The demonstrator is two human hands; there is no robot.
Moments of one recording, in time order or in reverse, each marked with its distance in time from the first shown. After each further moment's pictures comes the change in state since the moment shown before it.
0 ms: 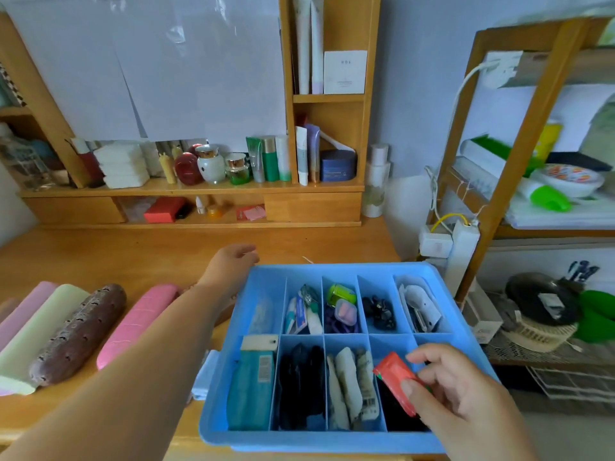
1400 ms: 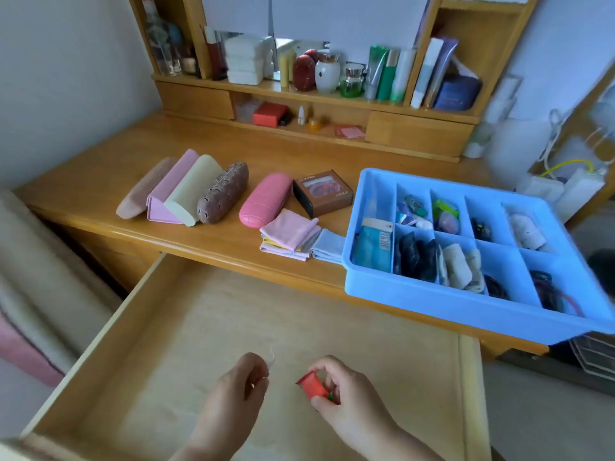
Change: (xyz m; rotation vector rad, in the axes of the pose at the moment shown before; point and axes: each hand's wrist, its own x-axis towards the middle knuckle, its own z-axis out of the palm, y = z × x) left_hand -0.301 -0.246 -0.053 0.159 0.031 -0.051; right_hand -0.120 0.027 0.212 -0.151 -0.665 0.026
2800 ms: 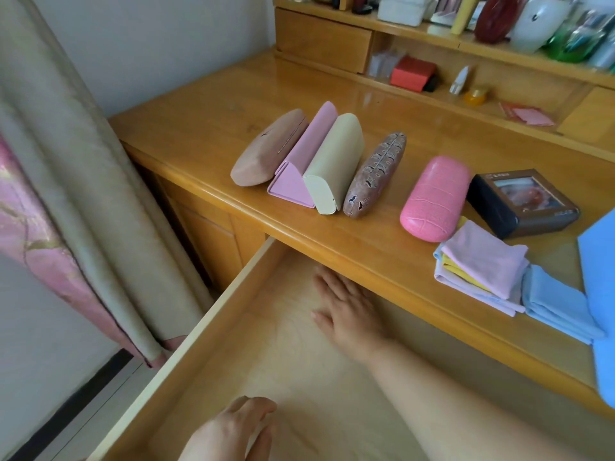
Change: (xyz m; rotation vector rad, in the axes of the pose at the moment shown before) left_hand 0.024 -0.120 -0.097 0.197 0.014 0.089; right_hand 0.256 -0.067 0.117 -0.810 0.001 -0.449
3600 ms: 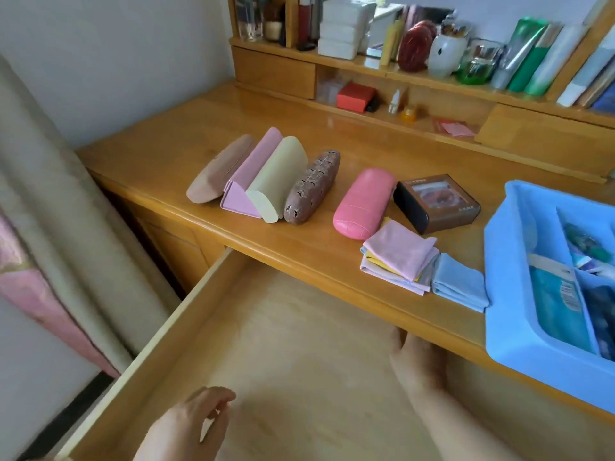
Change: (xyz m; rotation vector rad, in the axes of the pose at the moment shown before) left_hand -0.003 0.009 -0.001 0.003 0.159 -0.001; right_hand -0.120 0.084 -0.019 0.159 0.320 0.720
